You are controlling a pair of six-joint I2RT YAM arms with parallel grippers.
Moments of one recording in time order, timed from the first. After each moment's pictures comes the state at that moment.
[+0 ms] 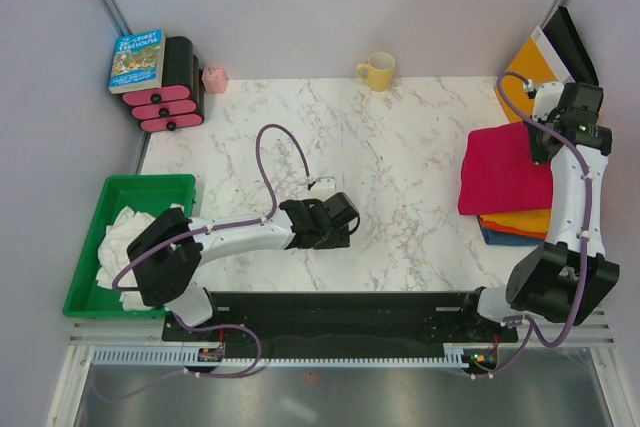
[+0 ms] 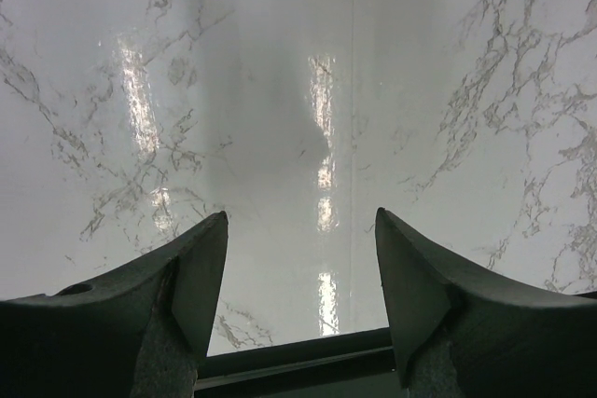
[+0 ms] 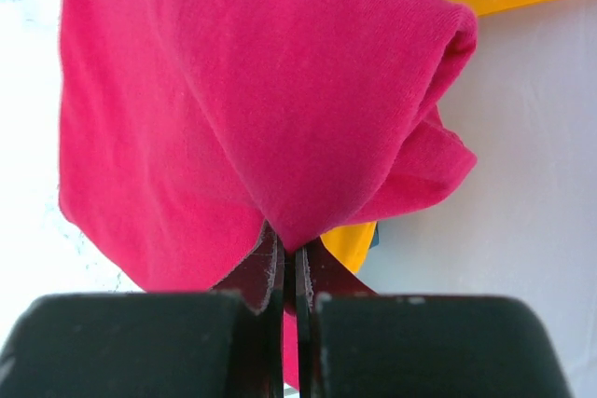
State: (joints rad) left arm -1.06 1.59 1.02 -0.54 -0.36 -1.00; right arm -0.37 1.40 1.45 -0.89 0.01 -0.47
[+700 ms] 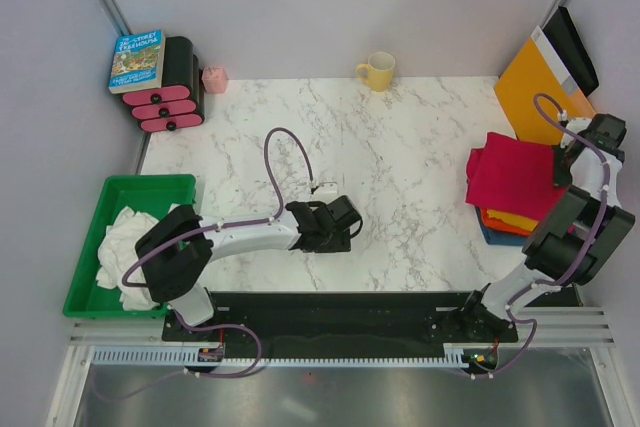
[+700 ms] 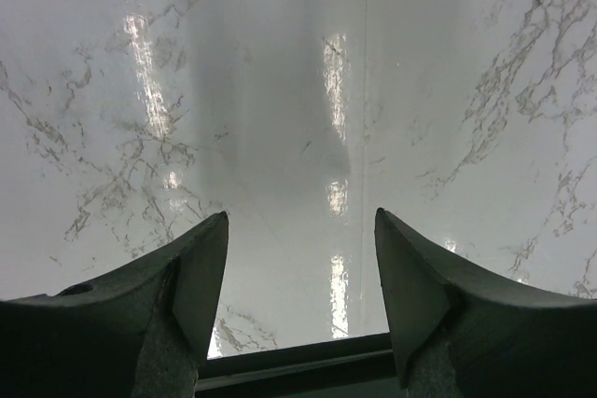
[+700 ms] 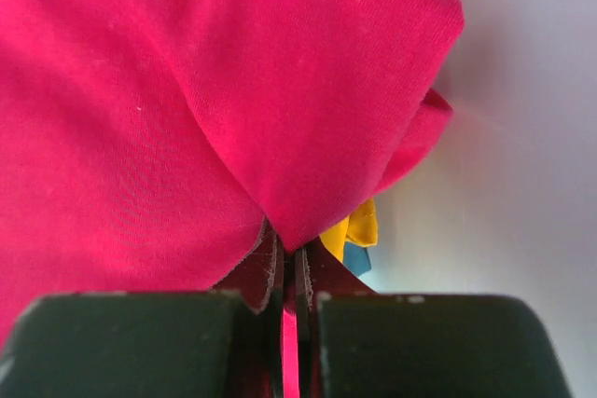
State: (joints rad) left arm -1.06 1.64 1.02 -0.54 -0.33 -1.00; right arm -0.63 1.67 1.30 -0.60 0.00 -0.48
